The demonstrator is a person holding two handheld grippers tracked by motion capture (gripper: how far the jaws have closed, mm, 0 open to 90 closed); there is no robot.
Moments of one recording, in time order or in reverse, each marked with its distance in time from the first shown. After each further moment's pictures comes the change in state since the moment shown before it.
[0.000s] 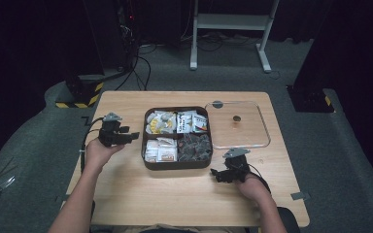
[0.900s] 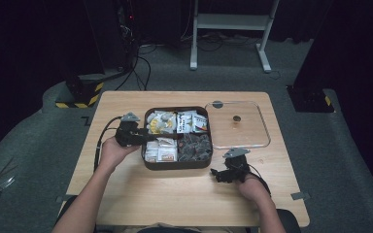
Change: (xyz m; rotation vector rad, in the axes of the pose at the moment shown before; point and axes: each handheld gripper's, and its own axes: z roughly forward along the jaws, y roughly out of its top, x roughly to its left) left arm -0.040 0.017 0.028 0.029 -0.137 0.091; right arm 0.000 0.000 0.000 -0.001 -0.002 0.000
